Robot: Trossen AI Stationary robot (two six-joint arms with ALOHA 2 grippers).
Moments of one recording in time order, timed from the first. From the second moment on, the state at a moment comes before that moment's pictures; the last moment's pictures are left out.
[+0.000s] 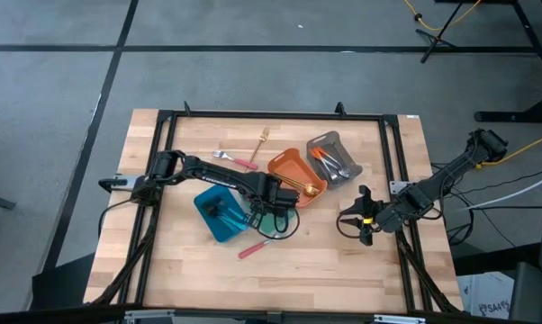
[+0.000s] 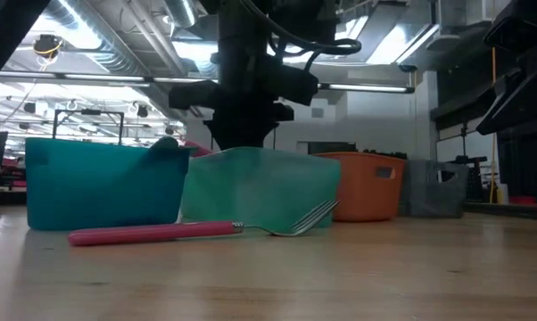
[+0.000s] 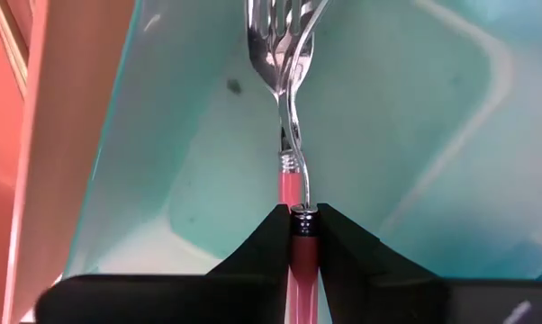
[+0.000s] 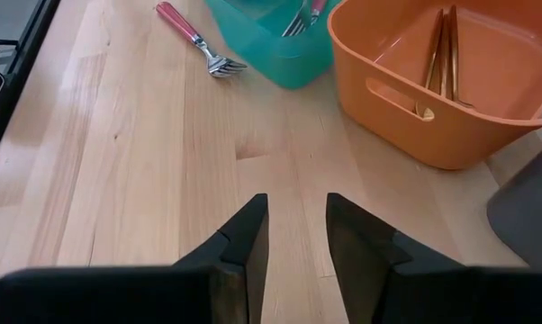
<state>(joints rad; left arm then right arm) -0.09 2.13 1.71 -1.08 -0.17 0.34 0.64 0.82 0.40 -0.34 0.46 0.60</state>
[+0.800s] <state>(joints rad) -0.09 2.13 1.80 -1.11 -0.16 0.30 0.64 0.82 0.40 -0.34 0.46 0.60</state>
